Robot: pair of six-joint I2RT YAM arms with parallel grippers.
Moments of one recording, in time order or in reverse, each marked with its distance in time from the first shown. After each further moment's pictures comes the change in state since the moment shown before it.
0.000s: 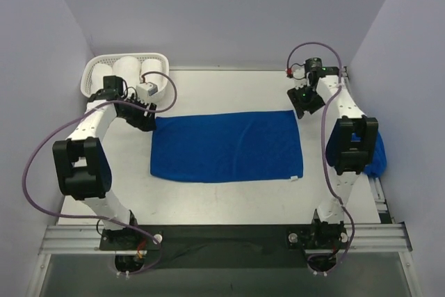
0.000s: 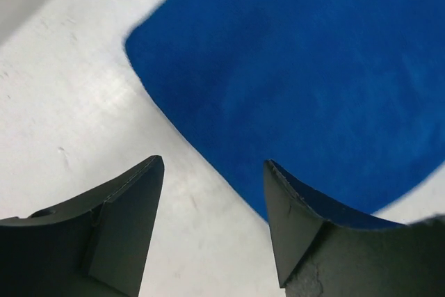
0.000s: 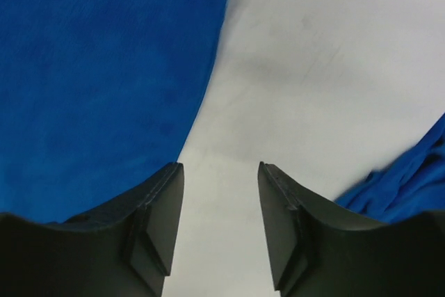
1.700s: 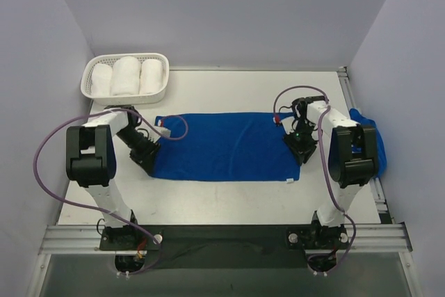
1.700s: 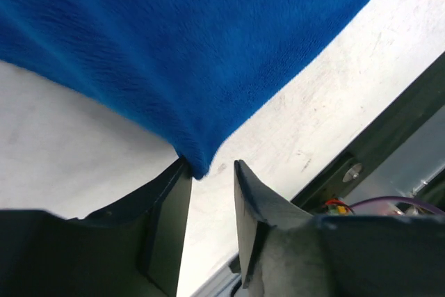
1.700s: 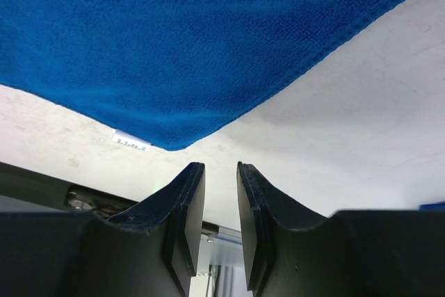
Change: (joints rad) left arm -0.039 0.088 -0.146 -0.488 -0.060 0.306; right arm 0.077 -0.210 -0.517 -0.175 -0.090 -0.051
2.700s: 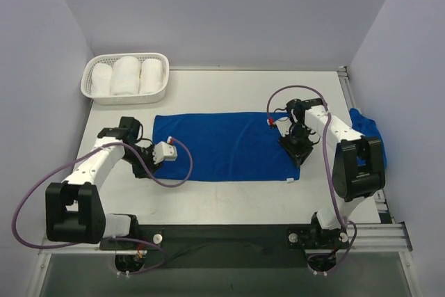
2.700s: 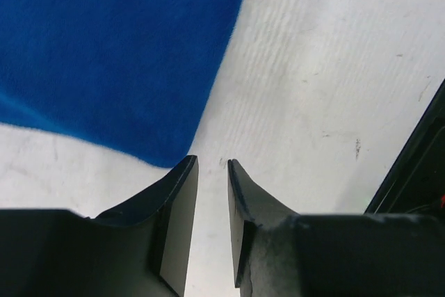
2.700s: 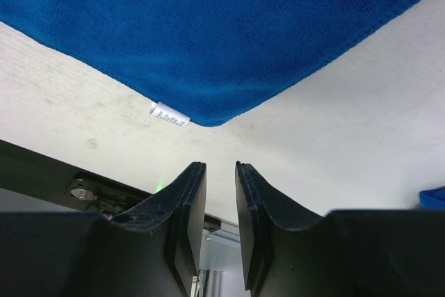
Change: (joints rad) left arm -0.076 -0.510 -0.320 0.138 -0.010 0.378; right arm 0.083 -0.147 -0.070 -0.006 0.006 -0.004
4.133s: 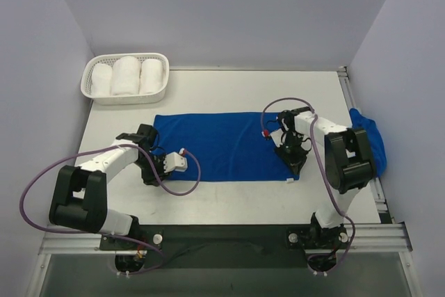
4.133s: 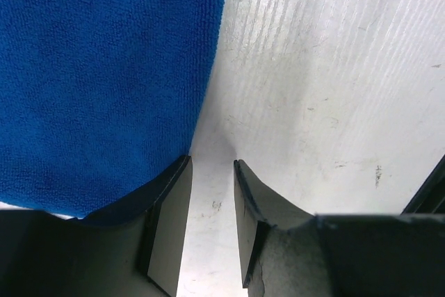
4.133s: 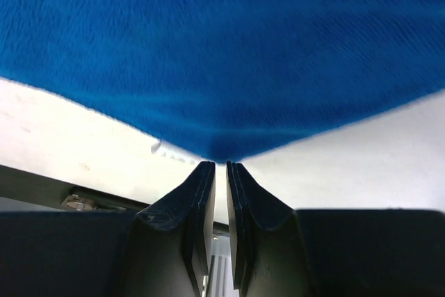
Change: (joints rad) left arm -0.185 0.084 -0.119 0.175 -0.109 -0.038; right arm 0.051 0.077 -0.090 0.072 0.033 0.051
